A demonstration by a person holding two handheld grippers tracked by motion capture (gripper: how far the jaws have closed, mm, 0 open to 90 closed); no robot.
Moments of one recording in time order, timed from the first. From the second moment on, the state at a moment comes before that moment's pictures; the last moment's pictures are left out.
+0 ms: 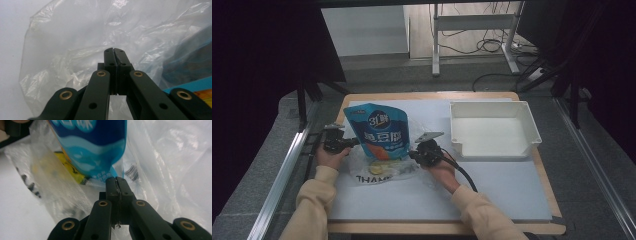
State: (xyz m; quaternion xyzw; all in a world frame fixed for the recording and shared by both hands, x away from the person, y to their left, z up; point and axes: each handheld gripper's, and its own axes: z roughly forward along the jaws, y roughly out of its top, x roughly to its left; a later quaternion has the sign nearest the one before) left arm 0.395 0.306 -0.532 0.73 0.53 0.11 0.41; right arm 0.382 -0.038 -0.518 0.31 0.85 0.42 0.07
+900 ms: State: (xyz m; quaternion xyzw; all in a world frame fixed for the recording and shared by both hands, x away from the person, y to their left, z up) left arm 0.429 0.308 -0.554 0.74 0.53 0.12 0.39; right arm 0.357 -0.056 -0.538 0.26 0.88 0.39 0.05
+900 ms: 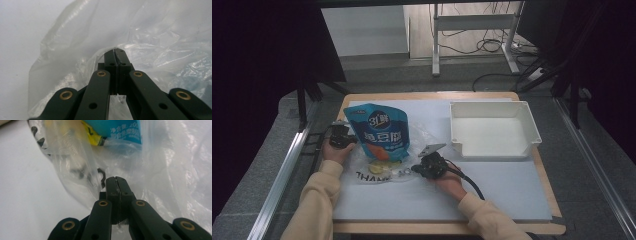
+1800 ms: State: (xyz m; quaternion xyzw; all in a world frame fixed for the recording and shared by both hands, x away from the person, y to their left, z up) left arm 0.337 0.305 -0.471 0.73 0.47 0.16 0.48; right arm 0.371 -0.070 -0.475 0.31 0.82 0.47 0.12
